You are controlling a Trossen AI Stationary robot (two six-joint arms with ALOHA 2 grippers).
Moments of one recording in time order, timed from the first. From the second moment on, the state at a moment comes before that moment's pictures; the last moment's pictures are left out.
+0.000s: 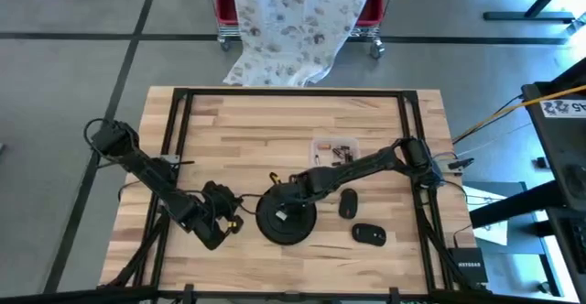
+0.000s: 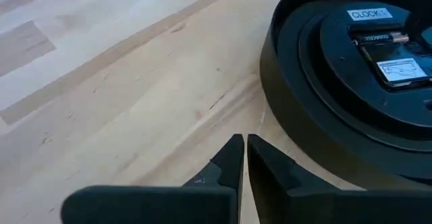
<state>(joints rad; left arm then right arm) -0.73 1.53 0.69 -0.43 -0.86 -1.41 0.22 2.12 1.65 -0.78 -0.12 0.25</state>
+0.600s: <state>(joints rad) -0.73 1.53 0.69 -0.43 -0.86 -1.41 0.22 2.17 1.64 -0.75 -0.13 0.28</state>
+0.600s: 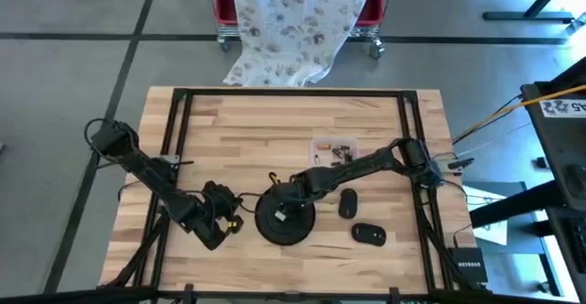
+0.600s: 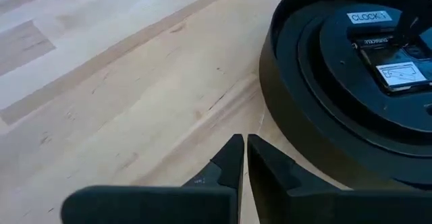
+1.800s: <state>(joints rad) -0.73 1.53 0.69 -0.43 -0.86 -1.41 0.23 2.17 1.68 -0.80 -0.14 0.25</state>
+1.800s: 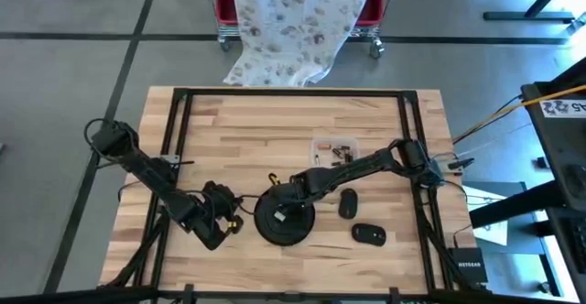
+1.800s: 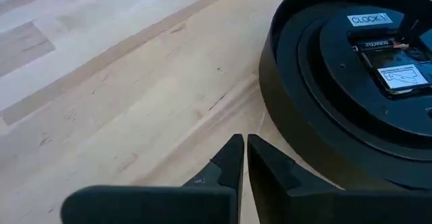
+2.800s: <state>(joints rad) -0.73 1.53 0.69 -0.43 -0.86 -1.41 0.23 2.19 1.59 -0.71 -0.12 0.26</state>
